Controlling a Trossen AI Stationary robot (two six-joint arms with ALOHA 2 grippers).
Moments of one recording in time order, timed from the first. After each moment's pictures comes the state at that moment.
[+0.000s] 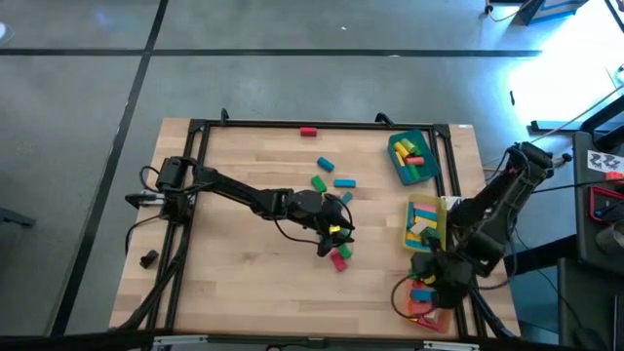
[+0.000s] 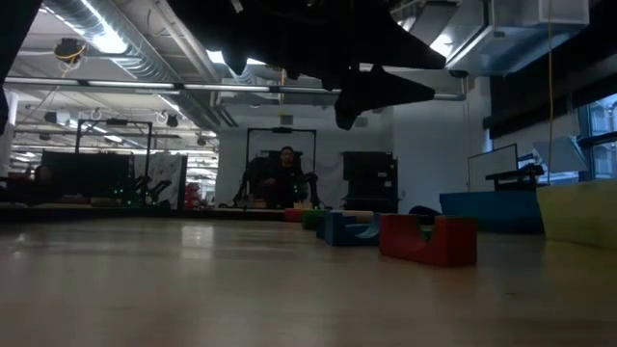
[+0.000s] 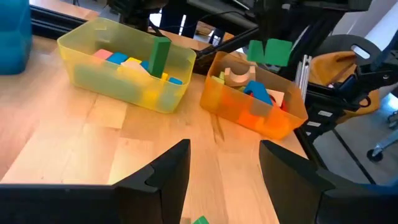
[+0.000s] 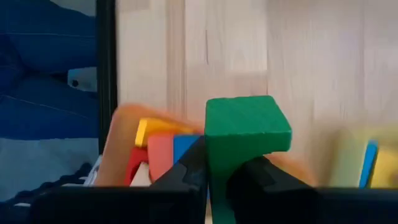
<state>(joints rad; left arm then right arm) -0.10 1.92 1.17 0.43 0.12 -0.30 0.94 1.23 0.97 -0.90 0.12 0.97</state>
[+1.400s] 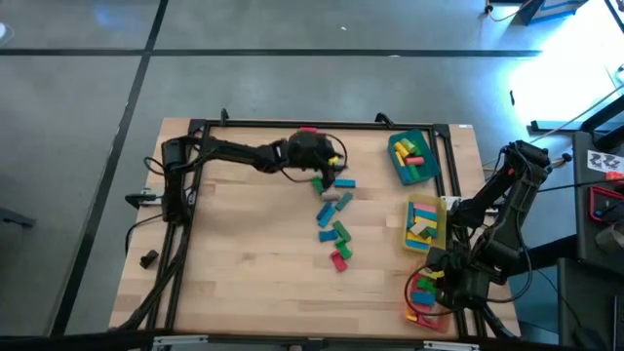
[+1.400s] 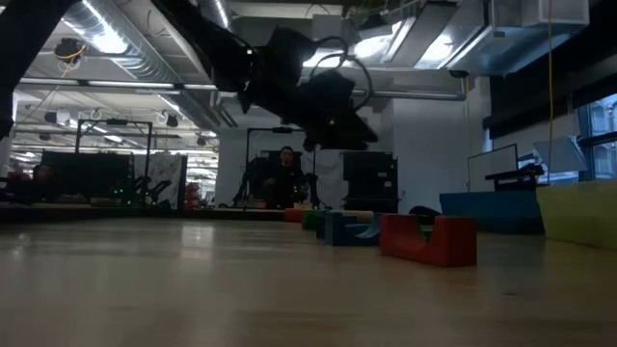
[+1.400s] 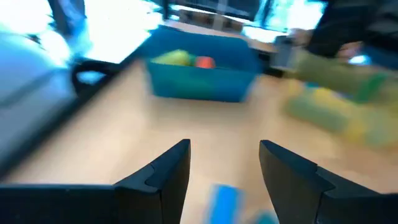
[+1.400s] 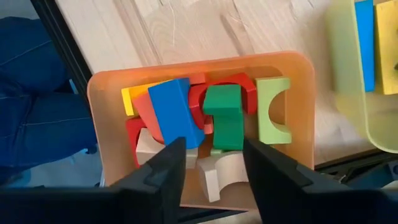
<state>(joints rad) 0.32 1.92 1.17 0.38 0.08 -0.08 1.10 1.23 0.97 -1.03 0.09 1.54</state>
